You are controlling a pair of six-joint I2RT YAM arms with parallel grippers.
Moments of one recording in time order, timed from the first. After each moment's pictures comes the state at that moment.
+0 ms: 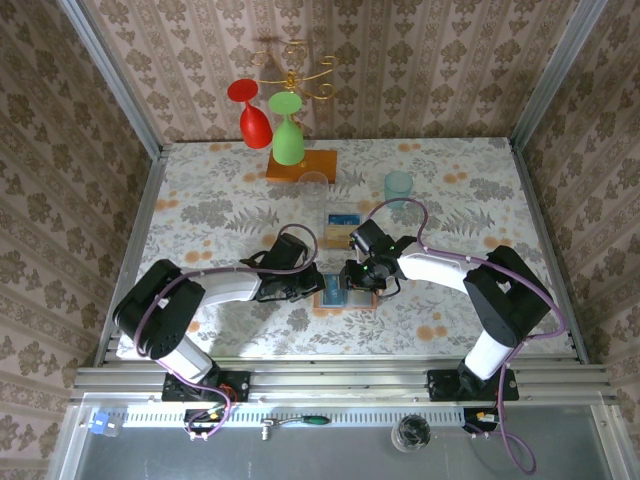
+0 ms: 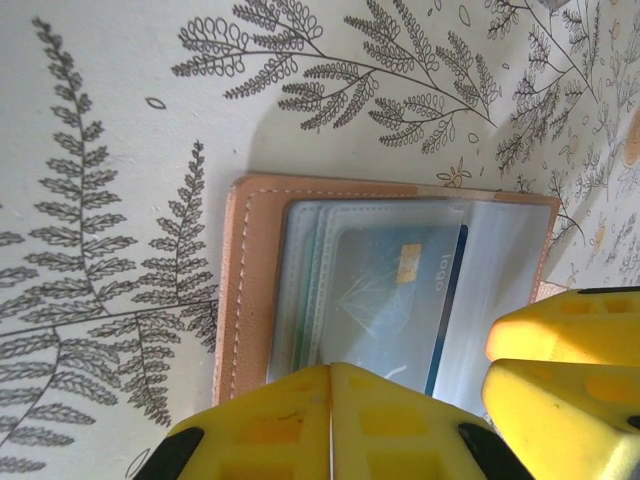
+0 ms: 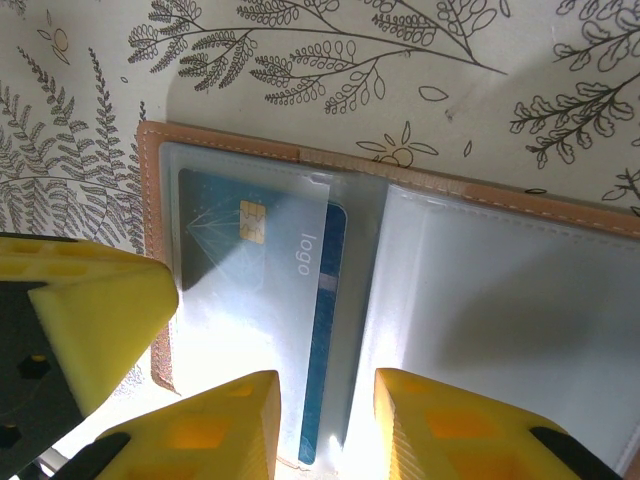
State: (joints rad) left arm -0.74 1.58 0.68 -0.02 0.36 -0.98; right arm 0.65 1.67 0.94 -0.41 -0.29 0.68
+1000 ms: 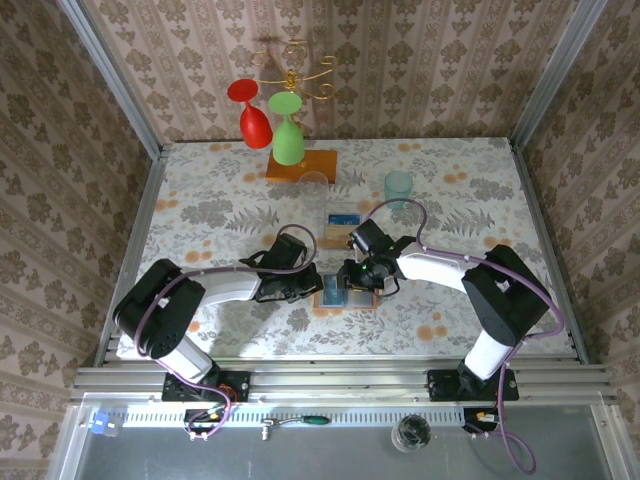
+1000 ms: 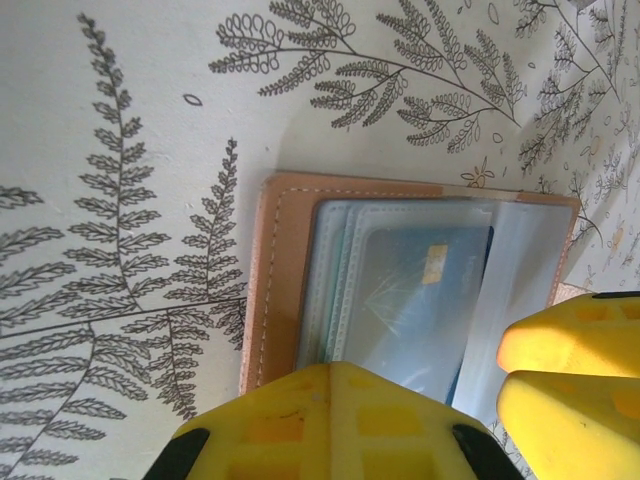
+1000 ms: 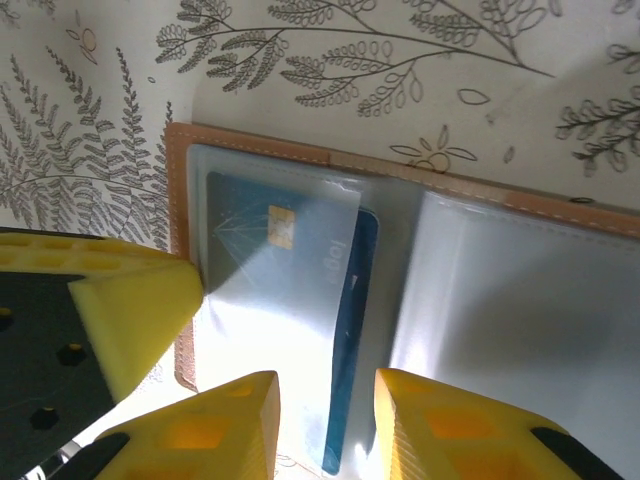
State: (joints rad) left arm -0.74 1.58 0.68 -0.04 0.35 -0.97; right arm 0.65 1.69 0.94 -0.37 -0.33 0.70
